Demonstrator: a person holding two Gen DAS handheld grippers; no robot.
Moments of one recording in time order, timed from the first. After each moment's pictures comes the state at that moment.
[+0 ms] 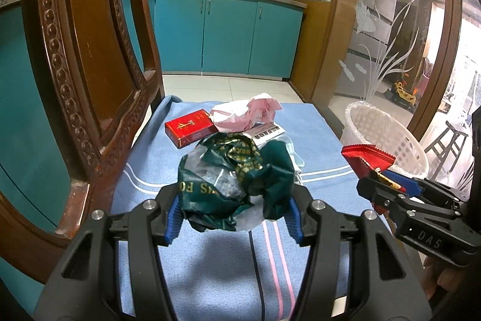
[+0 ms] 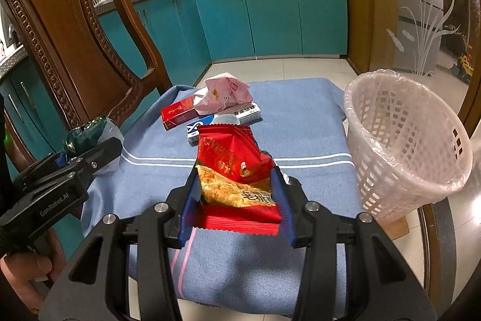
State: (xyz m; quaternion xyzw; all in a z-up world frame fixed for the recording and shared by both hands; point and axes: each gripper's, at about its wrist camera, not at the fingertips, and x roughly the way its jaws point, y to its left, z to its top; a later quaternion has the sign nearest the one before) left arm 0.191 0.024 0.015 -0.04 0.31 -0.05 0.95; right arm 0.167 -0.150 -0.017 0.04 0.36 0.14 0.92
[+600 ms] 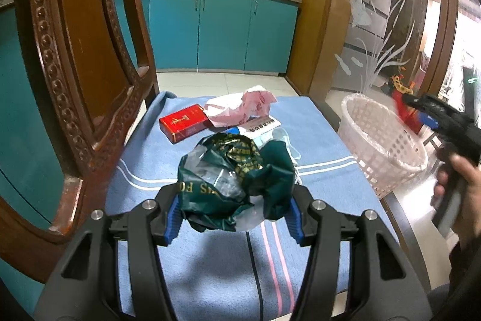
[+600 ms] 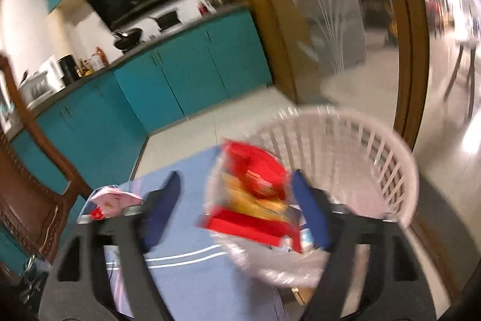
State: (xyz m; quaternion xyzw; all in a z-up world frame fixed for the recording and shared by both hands) left arm 0.193 0.019 0.007 -0.02 0.32 -0.06 0.94; right arm 0.239 -0.325 -0.019 0.20 0.28 -0.02 0.94
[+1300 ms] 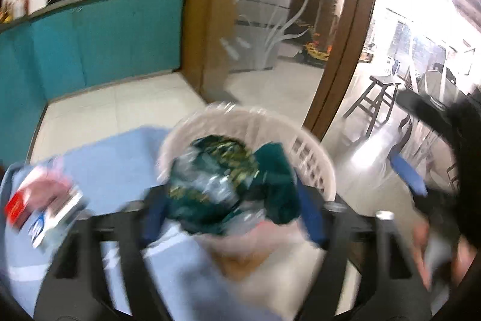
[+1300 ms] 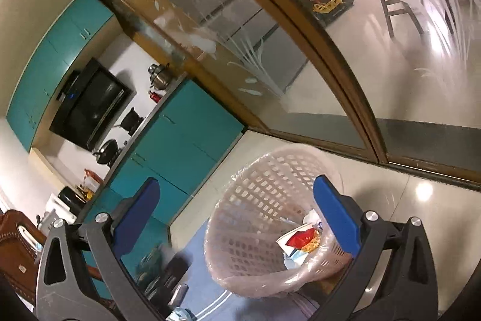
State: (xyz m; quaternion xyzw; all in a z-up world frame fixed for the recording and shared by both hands) left arm 0.285 -0.254 0.045 0.04 0.33 -0.28 0.90; right arm 0.132 -0.417 0.021 0.41 0.12 -0.13 0.89
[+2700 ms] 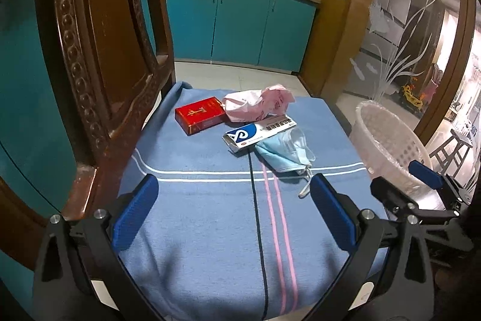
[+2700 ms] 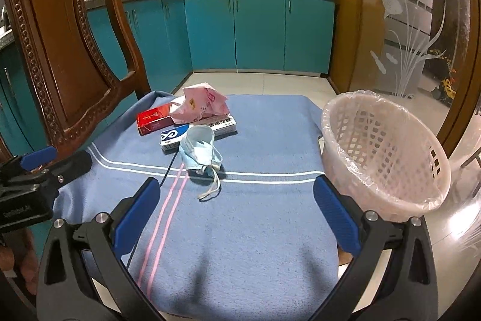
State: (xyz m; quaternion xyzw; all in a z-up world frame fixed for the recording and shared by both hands) left arm 0.193 0.038 0.008 -0.06 0.34 -0.03 0.94; right arm 0.171 -0.146 -0.018 -0.01 0.33 0.09 0.94
